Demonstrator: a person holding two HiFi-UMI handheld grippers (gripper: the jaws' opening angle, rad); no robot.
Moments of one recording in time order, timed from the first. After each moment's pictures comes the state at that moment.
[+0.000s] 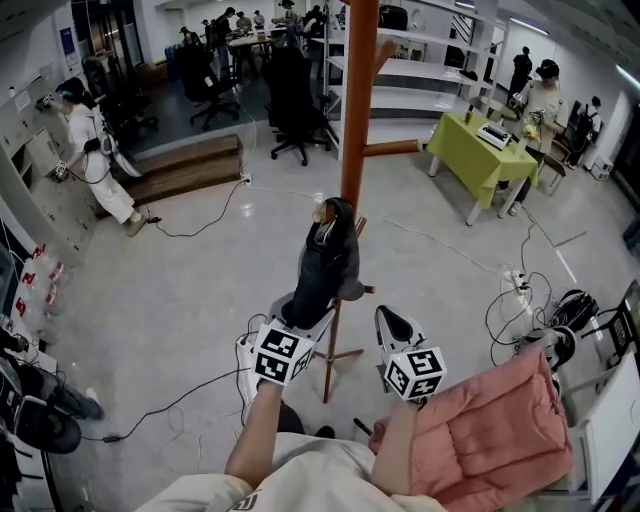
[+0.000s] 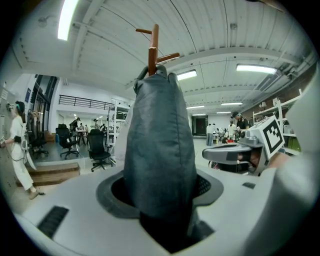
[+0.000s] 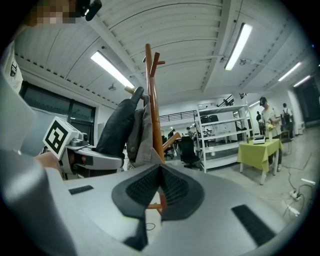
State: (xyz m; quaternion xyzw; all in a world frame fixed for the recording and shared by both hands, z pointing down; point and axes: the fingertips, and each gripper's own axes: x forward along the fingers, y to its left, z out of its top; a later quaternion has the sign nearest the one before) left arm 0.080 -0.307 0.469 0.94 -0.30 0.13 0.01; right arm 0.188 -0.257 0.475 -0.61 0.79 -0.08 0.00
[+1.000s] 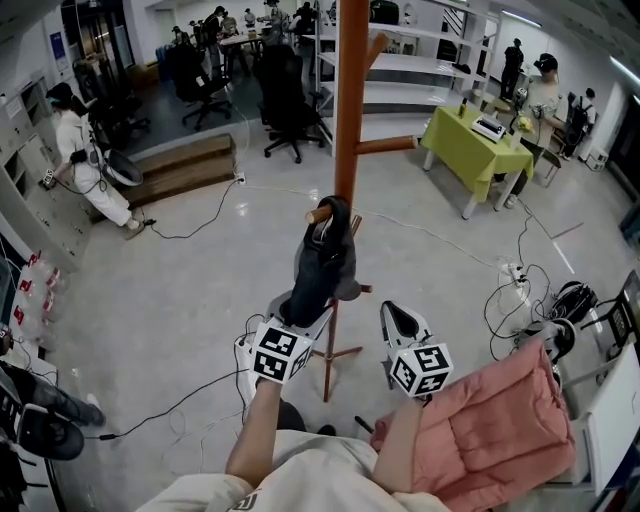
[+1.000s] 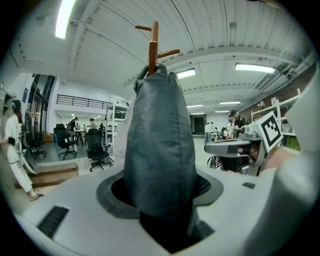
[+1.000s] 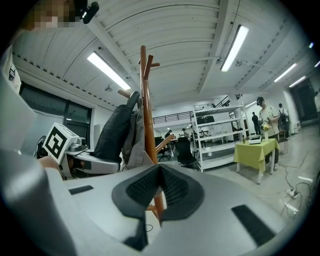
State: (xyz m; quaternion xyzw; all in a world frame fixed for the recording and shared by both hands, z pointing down) left arm 0.091 -0.313 0.480 0.95 -0.29 0.13 0.01; right arm 0.212 -0.257 0.476 -0.63 0.77 -0.08 0.01
